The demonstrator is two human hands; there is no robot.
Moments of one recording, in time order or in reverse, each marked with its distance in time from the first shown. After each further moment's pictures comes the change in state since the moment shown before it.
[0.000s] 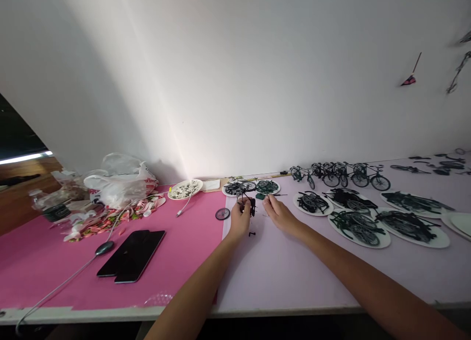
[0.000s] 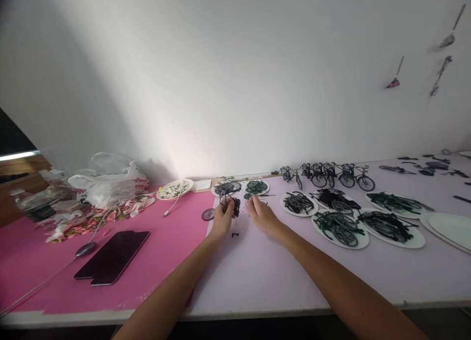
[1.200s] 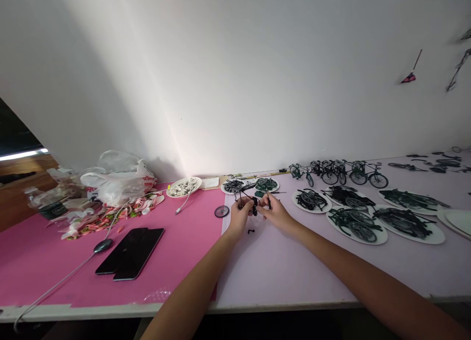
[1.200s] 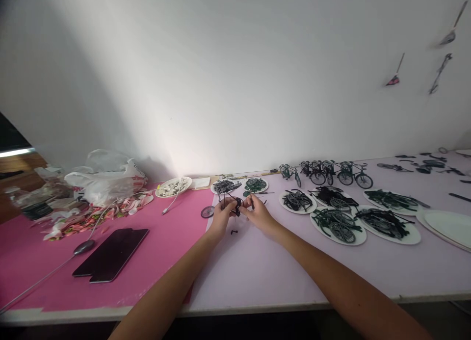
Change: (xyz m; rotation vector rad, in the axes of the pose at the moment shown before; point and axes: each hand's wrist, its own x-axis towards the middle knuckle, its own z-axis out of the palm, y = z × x) left_hand -0.004 0.009 0.001 -0.160 -0.003 -0.171; right_hand 0.003 0.008 0.026 0.600 0.028 0.038
